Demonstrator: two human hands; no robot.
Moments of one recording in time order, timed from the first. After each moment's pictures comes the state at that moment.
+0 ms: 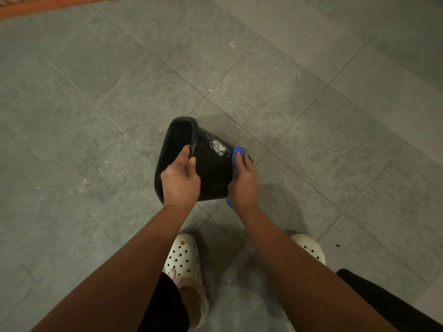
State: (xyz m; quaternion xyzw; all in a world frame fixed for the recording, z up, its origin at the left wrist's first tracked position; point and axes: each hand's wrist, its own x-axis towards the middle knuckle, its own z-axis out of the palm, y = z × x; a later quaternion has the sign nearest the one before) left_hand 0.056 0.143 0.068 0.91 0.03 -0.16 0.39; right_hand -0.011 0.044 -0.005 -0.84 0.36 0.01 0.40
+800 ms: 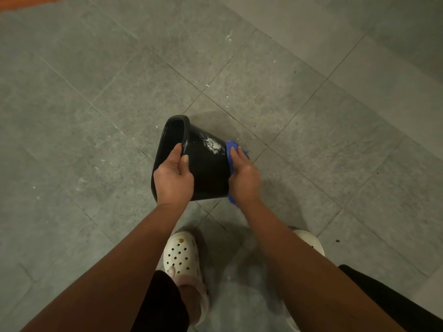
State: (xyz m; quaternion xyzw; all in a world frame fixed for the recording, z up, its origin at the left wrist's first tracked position) left_hand 0.057 0.148 0.067 0.91 0.04 -0.15 0.38; right_hand -0.008 0.032 -0.008 -0.84 0.34 0.01 0.42
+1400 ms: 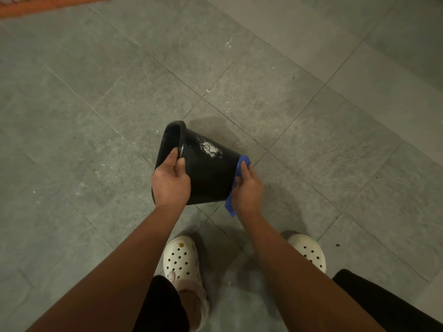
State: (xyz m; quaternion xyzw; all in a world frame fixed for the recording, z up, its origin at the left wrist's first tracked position) left_hand 0.064 0.150 0.069 0.90 0.09 -0.16 0.40; right_hand -0.025 0.042 -0.015 -0.79 0.43 0.01 0.44
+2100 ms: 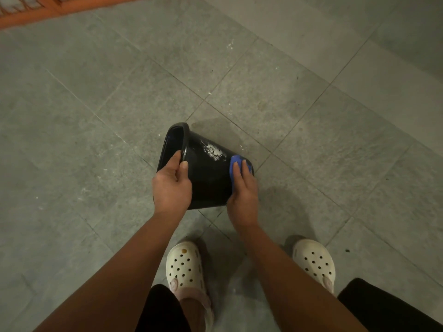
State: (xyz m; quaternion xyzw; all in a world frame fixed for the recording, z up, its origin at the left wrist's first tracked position) left_hand 0.067 0.152 0.066 0.90 0.04 -0.16 0.40; right_hand -0.027 0.060 -0.026 -0.83 0.33 -0.09 0.44
